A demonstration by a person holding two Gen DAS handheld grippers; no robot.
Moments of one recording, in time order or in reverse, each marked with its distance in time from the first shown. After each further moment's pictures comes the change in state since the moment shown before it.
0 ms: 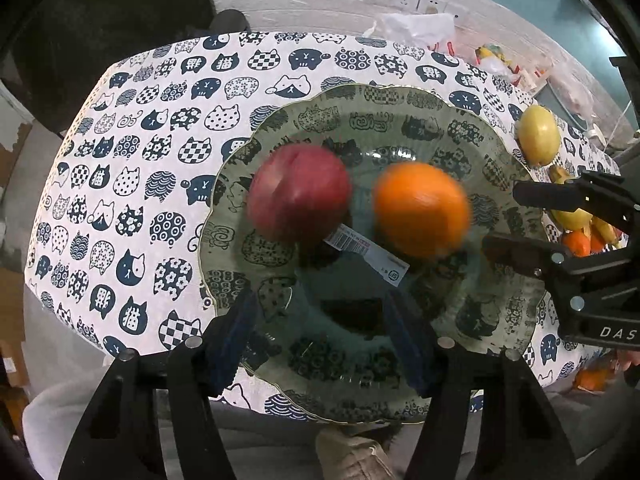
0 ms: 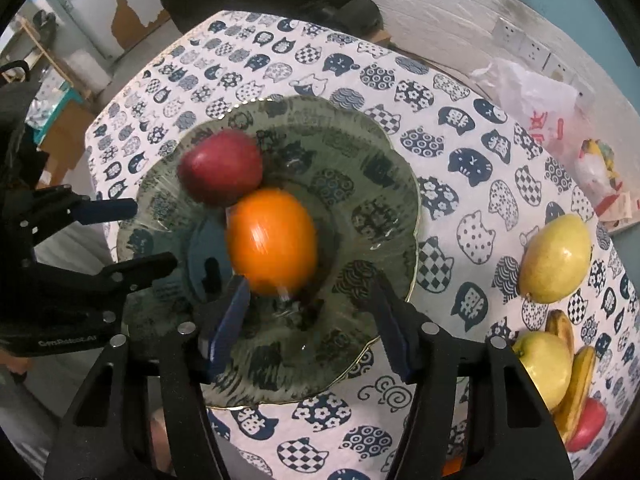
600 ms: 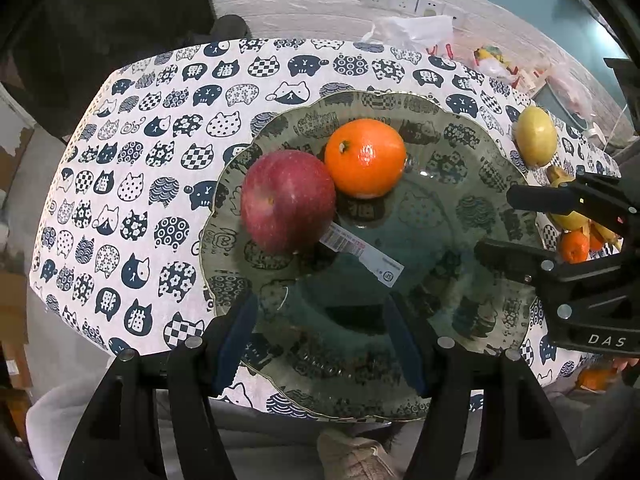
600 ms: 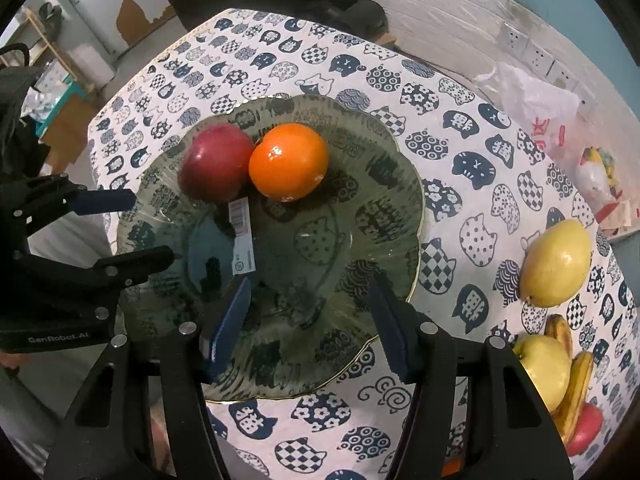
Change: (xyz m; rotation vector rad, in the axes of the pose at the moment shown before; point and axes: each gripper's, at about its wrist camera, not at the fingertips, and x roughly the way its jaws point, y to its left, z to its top) left arm -0.005 -0.004 -0.001 0.007 -0.015 0.012; right arm 0.000 0.003 -0.001 -0.019 -0.005 0.000
